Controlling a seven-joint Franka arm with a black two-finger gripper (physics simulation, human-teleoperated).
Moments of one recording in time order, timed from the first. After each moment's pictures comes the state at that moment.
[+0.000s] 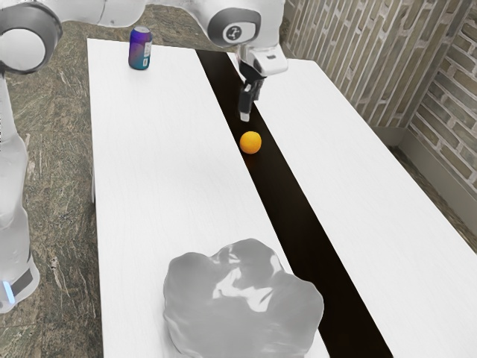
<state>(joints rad) -0.04 -0.07 0.23 -1.80 0.11 1.92 0.72</state>
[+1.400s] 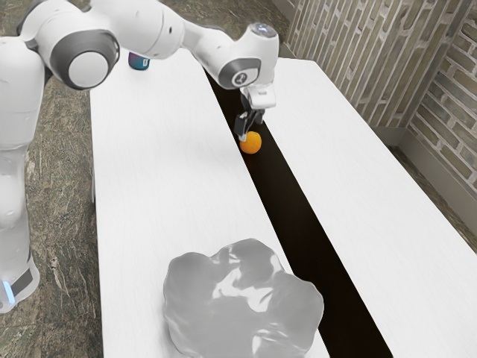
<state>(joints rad) 0.09 0.21 0.25 -1.79 0.04 2.23 1.12</state>
